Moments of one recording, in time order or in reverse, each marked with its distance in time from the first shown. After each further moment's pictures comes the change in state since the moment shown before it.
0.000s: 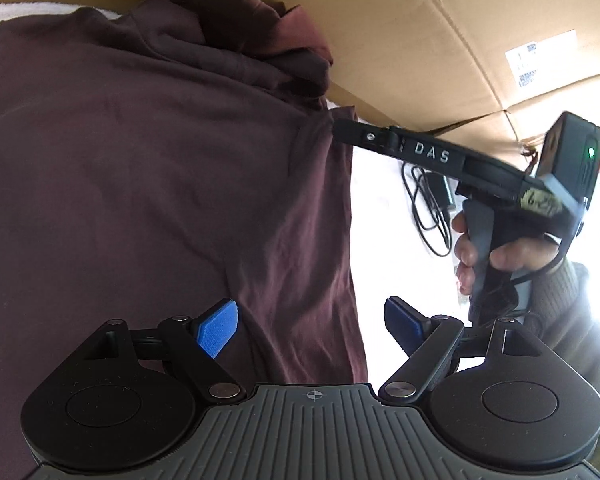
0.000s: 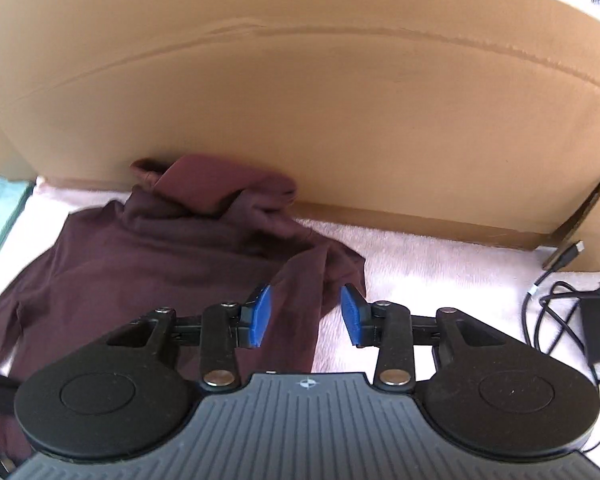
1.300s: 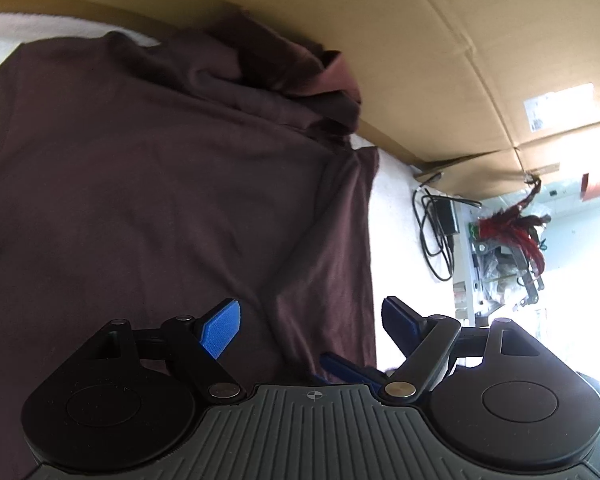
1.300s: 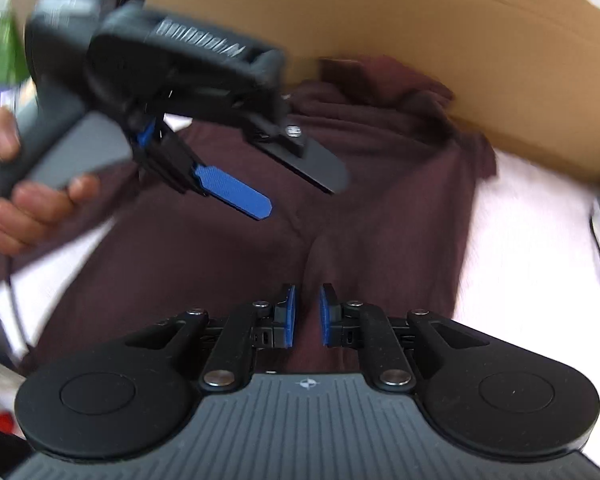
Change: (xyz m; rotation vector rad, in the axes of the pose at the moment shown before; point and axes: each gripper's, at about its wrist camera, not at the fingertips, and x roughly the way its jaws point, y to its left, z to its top) left arm -0.026 0.023 0.031 -0.049 0.015 -0.018; right arm -0.080 0.129 -0.118 -0.269 0.063 0.066
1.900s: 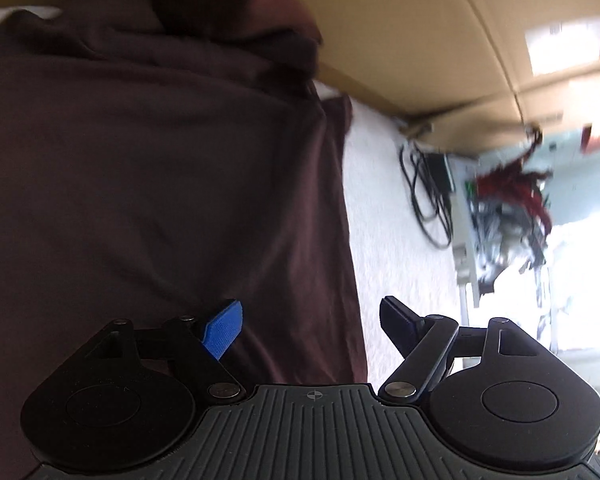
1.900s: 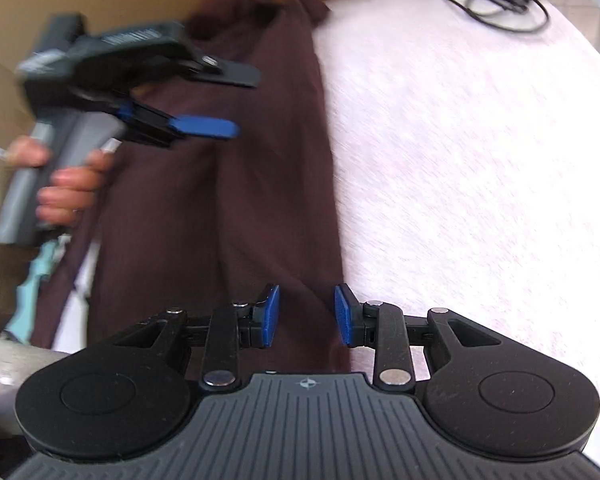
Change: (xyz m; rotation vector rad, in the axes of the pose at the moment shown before) left arm 0.043 -0.022 0.006 0.091 0.089 -0.011; right arm -0.065 -0.022 -0.117 0.611 0.043 0.105
